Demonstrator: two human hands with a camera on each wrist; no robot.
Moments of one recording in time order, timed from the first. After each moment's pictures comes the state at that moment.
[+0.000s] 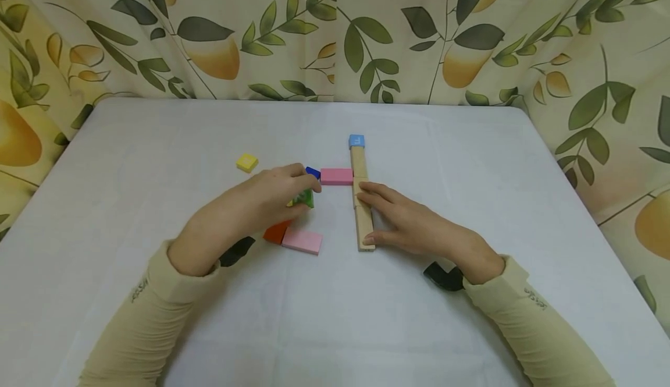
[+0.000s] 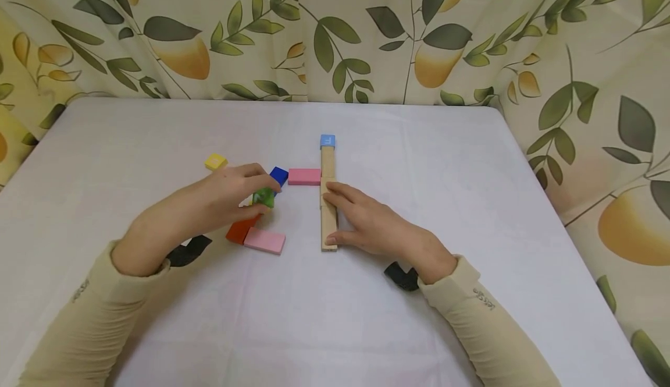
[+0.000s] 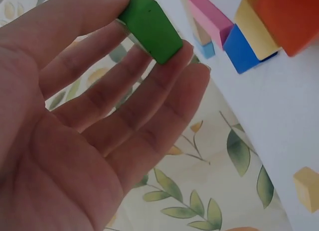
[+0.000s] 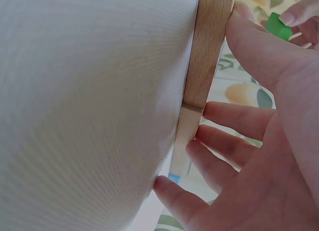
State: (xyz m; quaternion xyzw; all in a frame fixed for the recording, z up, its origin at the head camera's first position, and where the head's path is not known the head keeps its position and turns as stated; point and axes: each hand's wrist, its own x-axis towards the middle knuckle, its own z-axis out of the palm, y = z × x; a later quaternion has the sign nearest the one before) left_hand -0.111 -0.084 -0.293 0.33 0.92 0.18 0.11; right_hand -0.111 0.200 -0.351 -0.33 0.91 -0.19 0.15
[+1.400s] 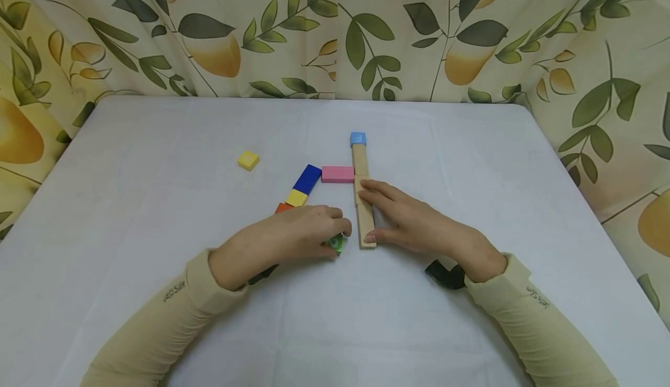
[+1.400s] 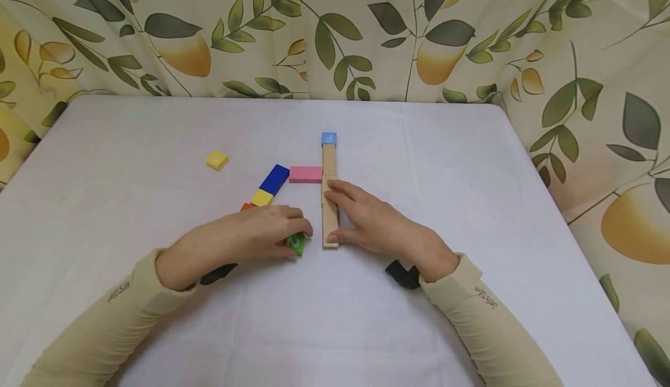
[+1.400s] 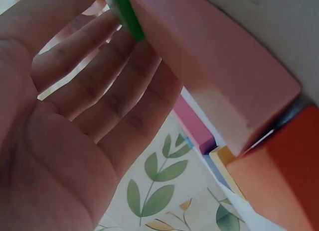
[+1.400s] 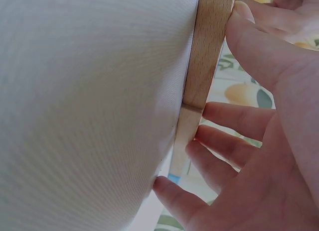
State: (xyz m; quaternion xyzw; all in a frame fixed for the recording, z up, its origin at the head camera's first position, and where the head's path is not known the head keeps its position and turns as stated) left_hand -0.093 -0.041 -0.328 0.42 0.88 0.10 0.19; right_hand -0.113 0.199 -0.351 -0.33 0.91 -0.20 0.16
